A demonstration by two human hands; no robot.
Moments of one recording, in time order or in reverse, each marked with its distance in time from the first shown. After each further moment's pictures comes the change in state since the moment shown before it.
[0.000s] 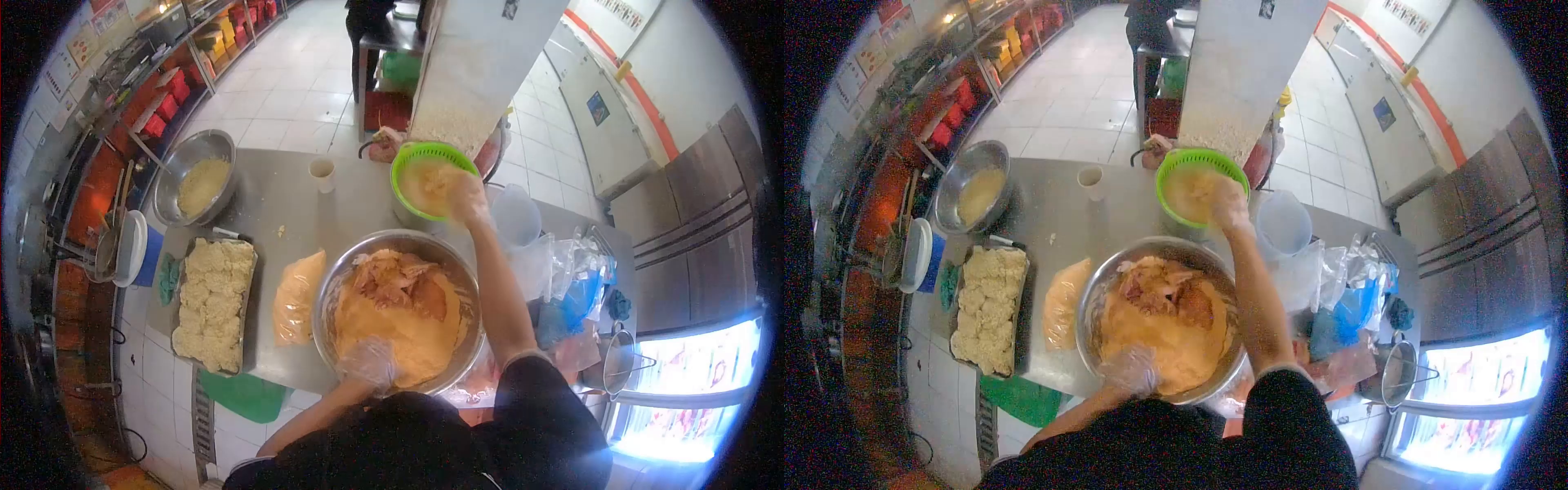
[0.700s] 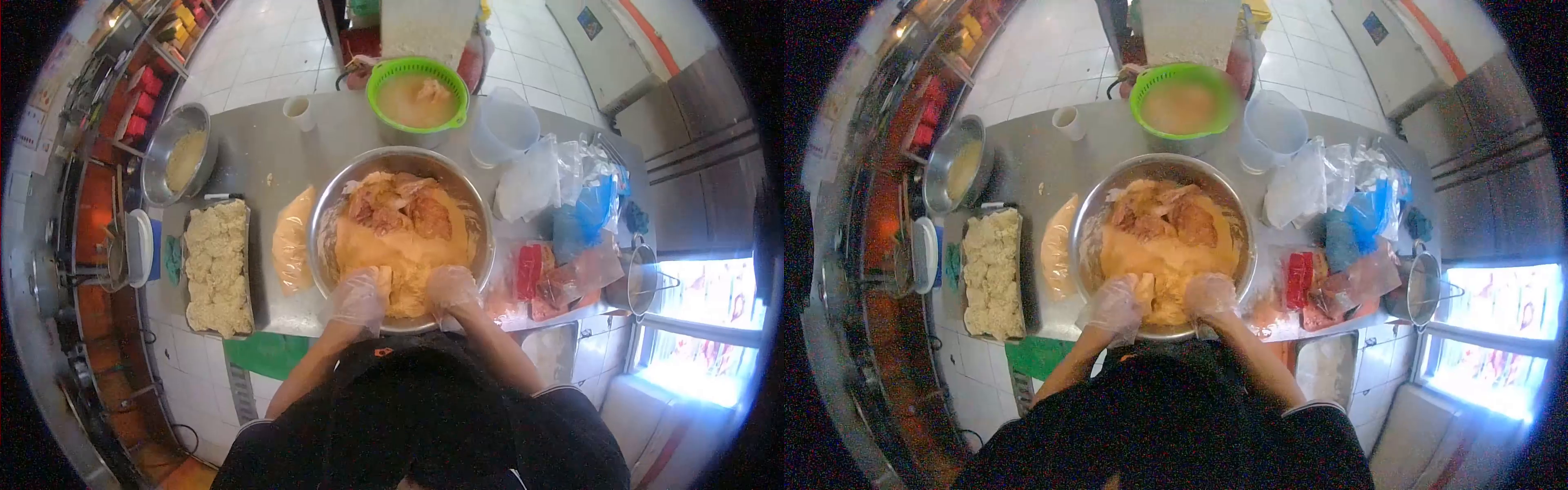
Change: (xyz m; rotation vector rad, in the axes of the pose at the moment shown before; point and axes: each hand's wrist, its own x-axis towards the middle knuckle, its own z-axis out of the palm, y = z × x) left_hand -0.010 -0.039 0.018 0.061 0.172 0.163; right_hand -0.319 -0.082 0.059 -0.178 -0.719 0.195
